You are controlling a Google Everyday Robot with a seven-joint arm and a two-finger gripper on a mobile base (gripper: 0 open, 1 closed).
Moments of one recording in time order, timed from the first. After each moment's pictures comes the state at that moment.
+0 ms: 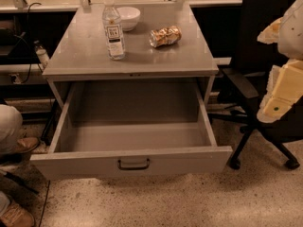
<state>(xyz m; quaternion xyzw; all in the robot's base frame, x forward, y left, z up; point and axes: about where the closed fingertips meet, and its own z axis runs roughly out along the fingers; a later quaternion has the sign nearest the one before) 0.438 -0.212 0.992 -0.60 0.78 -0.05 0.18</state>
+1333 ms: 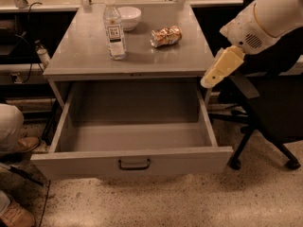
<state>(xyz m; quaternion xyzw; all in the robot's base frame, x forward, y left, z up) 0.572 -0.164 0.949 -0.54 0.78 0.05 0.32</state>
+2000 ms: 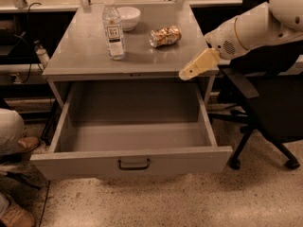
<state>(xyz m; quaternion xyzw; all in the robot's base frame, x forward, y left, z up) 0.630 -0.128 0.918 -0.47 0.78 0.14 0.39</state>
